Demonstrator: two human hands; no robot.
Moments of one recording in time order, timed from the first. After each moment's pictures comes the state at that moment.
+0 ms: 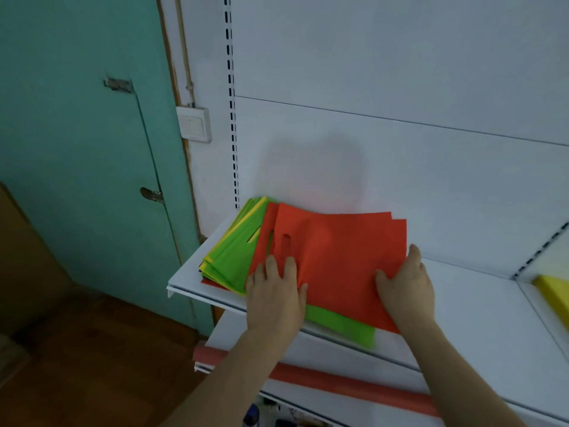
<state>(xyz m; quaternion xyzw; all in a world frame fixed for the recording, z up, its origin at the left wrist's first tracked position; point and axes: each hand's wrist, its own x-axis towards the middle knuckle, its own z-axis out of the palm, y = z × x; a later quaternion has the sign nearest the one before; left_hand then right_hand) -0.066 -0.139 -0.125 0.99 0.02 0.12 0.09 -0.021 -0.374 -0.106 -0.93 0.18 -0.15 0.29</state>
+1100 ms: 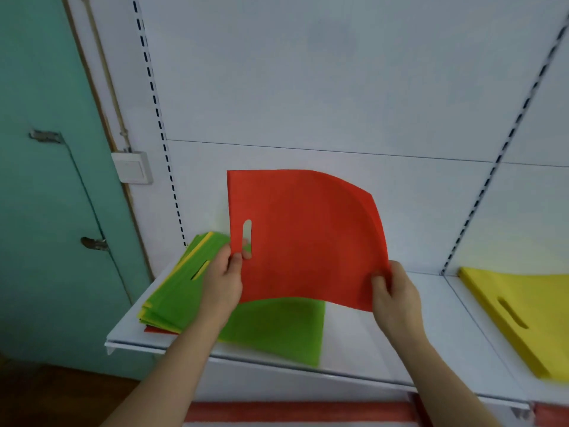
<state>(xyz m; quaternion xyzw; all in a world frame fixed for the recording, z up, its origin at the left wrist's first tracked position) 0.006 -0.133 -0.082 0.77 -0.02 0.20 0.61 -0.056 -0.441 -0.087 -0.84 0.12 -0.29 0.45</state>
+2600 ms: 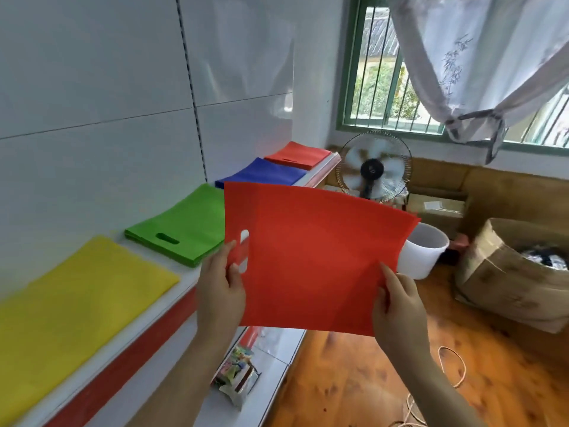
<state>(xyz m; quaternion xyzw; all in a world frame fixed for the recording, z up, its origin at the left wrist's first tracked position) -0.307 -0.856 -0.107 0.68 -0.48 -0.03 0.56 -0.607 -0.912 -0.137 -0.69 0.56 -0.45 0.06</state>
